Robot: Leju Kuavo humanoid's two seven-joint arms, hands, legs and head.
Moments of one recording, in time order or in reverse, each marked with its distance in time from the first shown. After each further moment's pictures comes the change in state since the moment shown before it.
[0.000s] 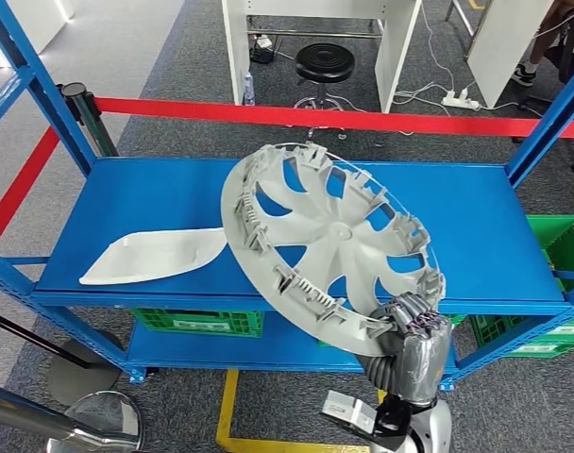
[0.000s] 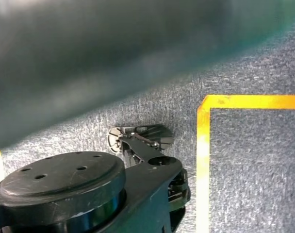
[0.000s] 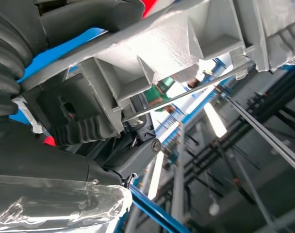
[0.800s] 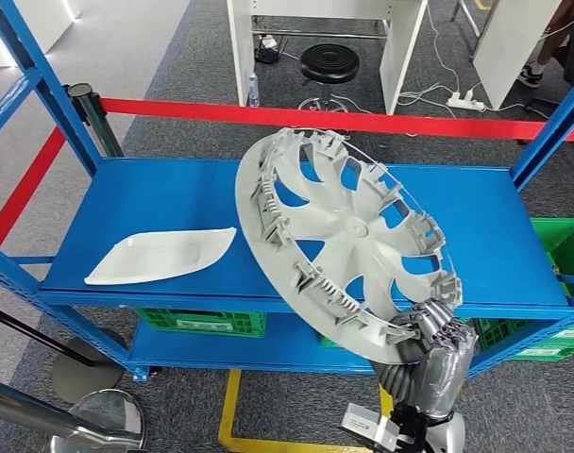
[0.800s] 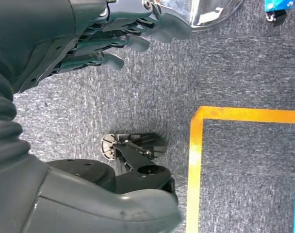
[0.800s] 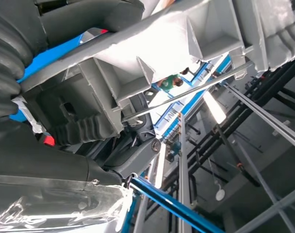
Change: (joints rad) left arm -0.006 -0.006 0.030 0.000 -0.012 0.000 -0.043; right arm 0.043 0.005 0.015 -0.088 -0.054 0.000 -0.009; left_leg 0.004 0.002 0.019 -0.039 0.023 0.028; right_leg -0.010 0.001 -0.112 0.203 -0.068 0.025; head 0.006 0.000
